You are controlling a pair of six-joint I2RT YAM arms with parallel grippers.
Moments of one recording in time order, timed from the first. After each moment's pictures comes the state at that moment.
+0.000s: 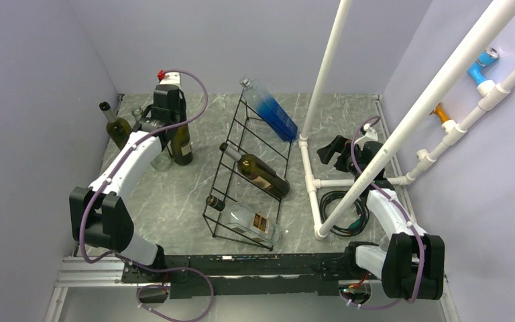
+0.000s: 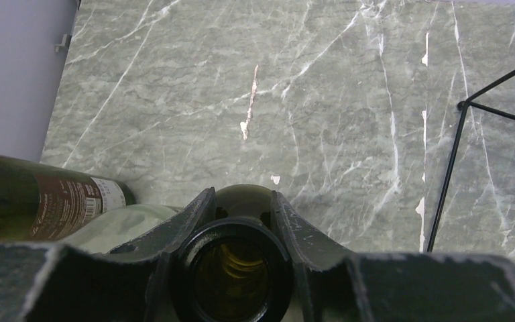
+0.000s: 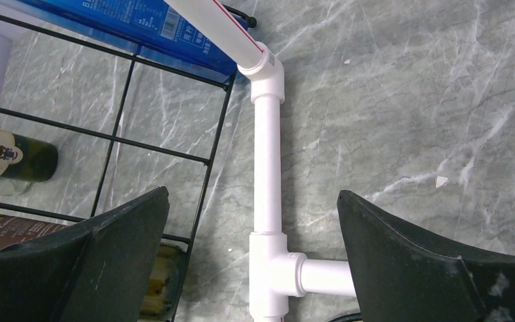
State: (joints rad) left arm -0.24 1.50 1.32 -0.31 -0.35 -0.13; right arm -0.06 1.12 0.55 0.16 -0.32 0.42
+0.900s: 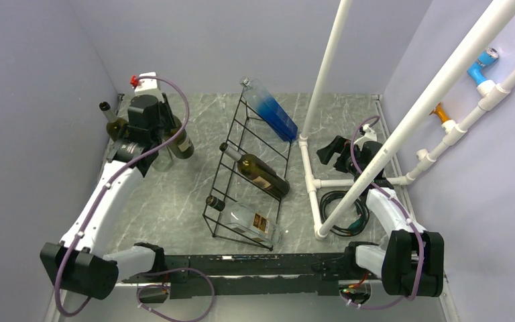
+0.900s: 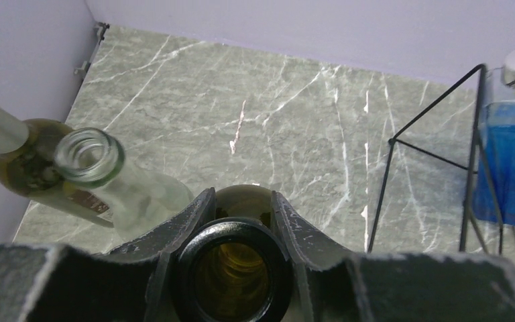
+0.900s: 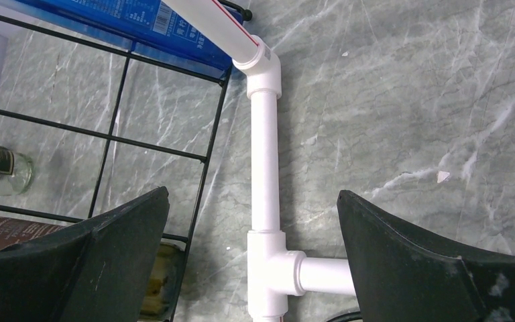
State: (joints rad) left arm -0.25 1.19 1.21 -0.33 -0.36 -0.22; right arm -0.06 1.14 0.55 0.16 -0.32 0.43
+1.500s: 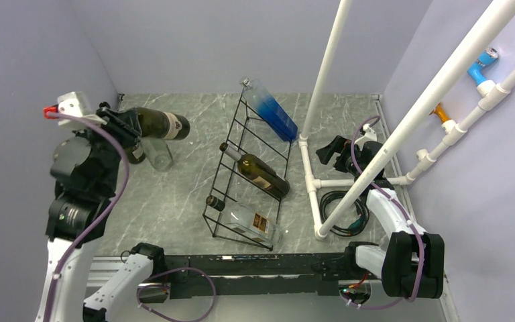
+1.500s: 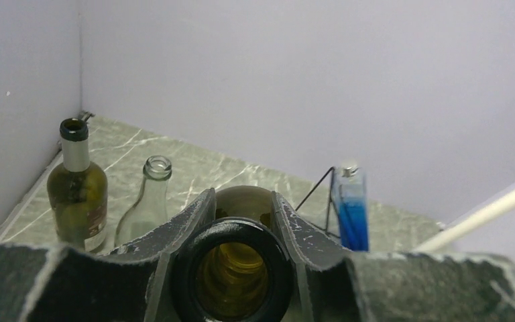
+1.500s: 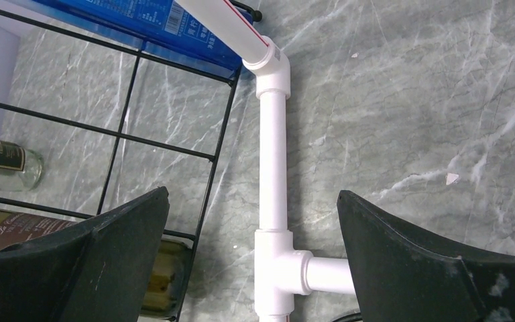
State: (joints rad) left arm -0.25 0.76 1.30 -0.46 -0.34 -0.36; right arm -0.06 1.13 0.55 0.16 -0.34 0.44
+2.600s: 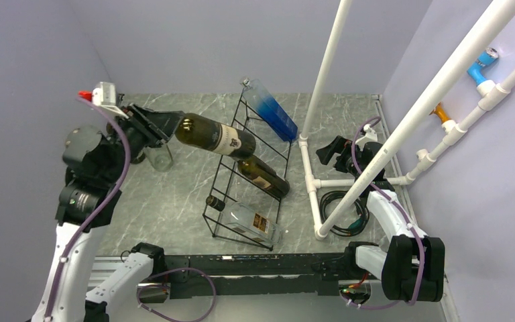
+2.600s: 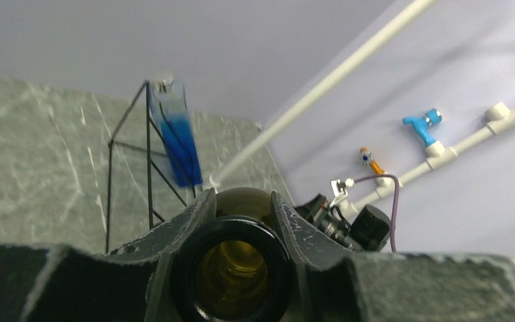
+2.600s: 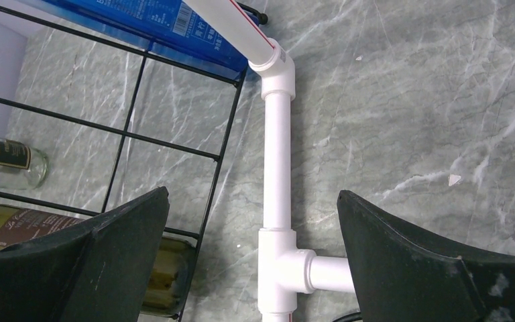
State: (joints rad) left arm -0.25 0.79 1.34 -0.42 0.19 -0.69; right arm -0.06 1.11 0.54 0.16 -0.35 0.44
